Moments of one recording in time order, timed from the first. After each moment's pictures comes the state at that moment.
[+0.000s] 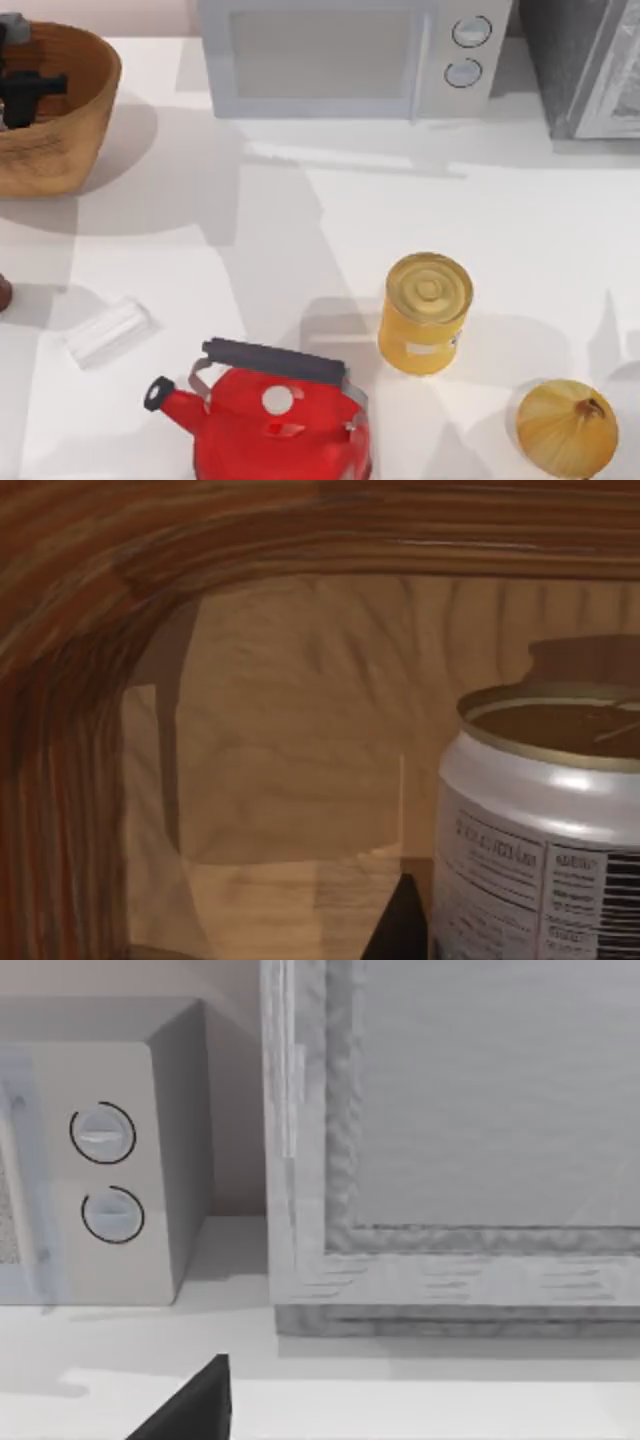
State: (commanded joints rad) left arm 0.12 2.47 2.23 -1.17 0.05 0.11; right arm 0.00 0.00 0.00 0.00 0.00 0.00
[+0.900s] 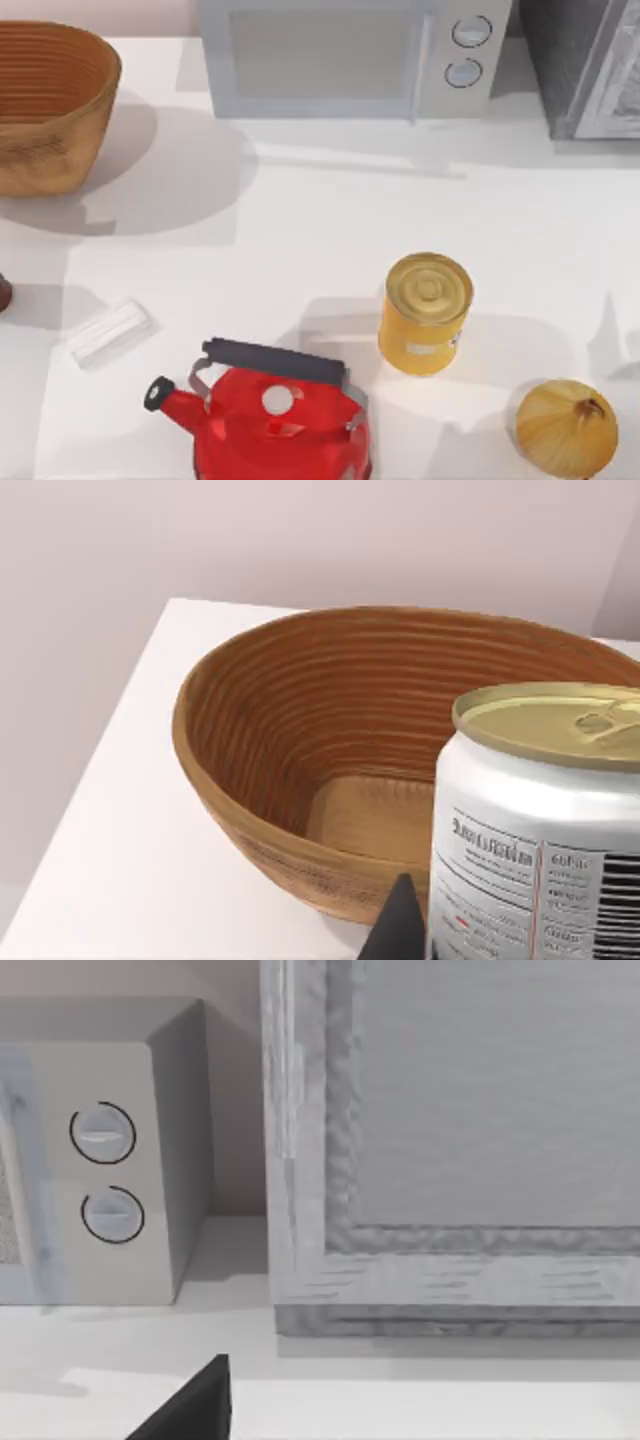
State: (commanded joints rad) left arm 0.12 0.92 0.95 -0.47 -0.03 0.01; right arm 0.00 0.00 0.00 0.00 0.00 0.00
